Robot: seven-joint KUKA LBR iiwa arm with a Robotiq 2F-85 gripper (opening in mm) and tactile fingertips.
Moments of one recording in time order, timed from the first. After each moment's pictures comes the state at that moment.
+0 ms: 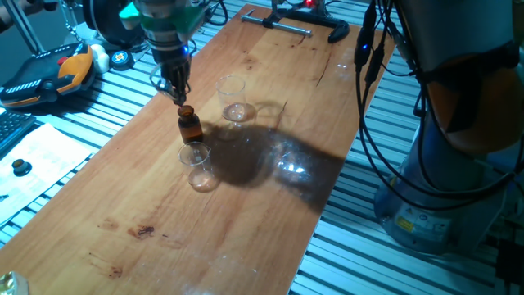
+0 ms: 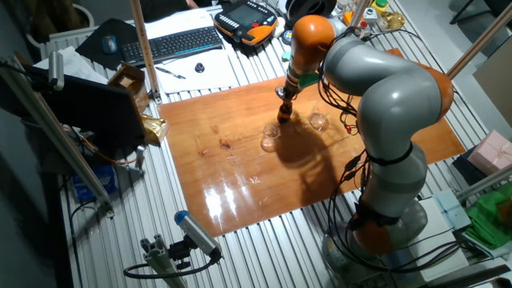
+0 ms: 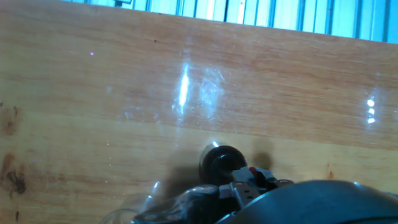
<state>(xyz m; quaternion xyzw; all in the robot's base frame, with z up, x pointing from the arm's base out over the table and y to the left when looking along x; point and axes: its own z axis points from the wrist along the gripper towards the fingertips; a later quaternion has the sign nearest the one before) 0.591 0.048 0.159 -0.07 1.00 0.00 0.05</state>
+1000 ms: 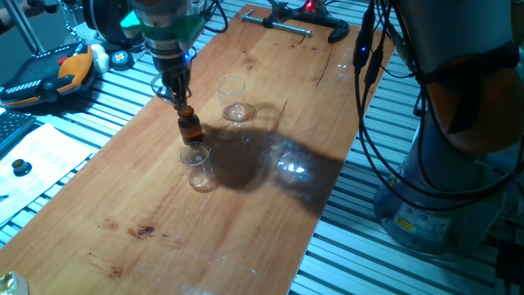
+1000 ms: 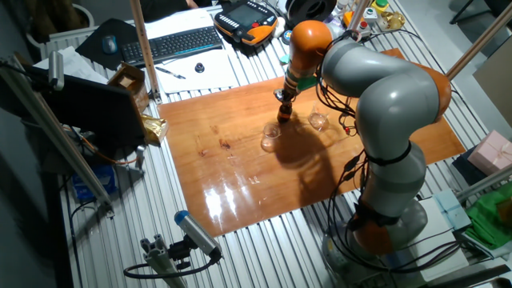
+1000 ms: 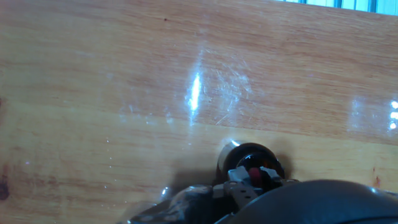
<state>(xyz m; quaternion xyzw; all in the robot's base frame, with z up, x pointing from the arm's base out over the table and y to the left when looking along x) 0.591 0.049 0.147 -0.08 1.00 -0.02 0.04</state>
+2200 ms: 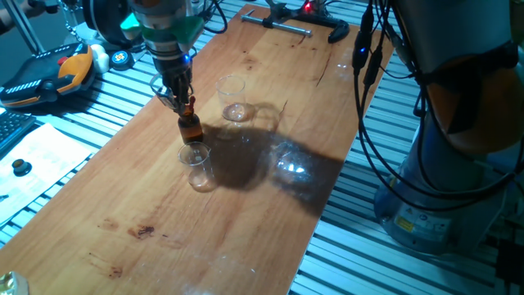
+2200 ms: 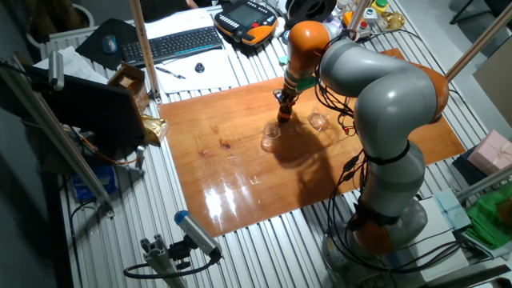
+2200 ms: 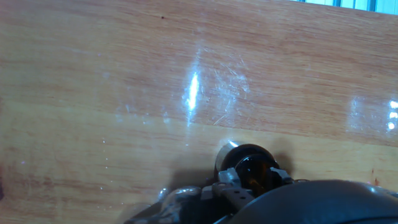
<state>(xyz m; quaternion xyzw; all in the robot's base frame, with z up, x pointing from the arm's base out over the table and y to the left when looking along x) 0.593 0.046 0.143 -0.08 1.00 -0.02 0.05</state>
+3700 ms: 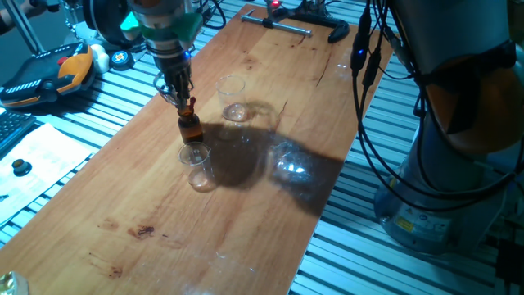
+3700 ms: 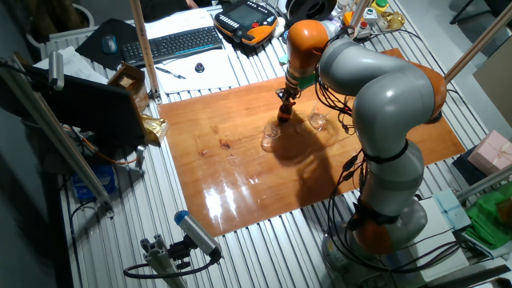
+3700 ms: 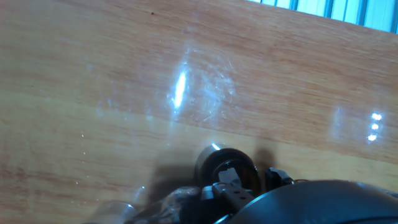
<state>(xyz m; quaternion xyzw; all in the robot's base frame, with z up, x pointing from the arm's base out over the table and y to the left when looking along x) 0.599 0.031 0.140 -0.12 0.99 -0.04 0.04</state>
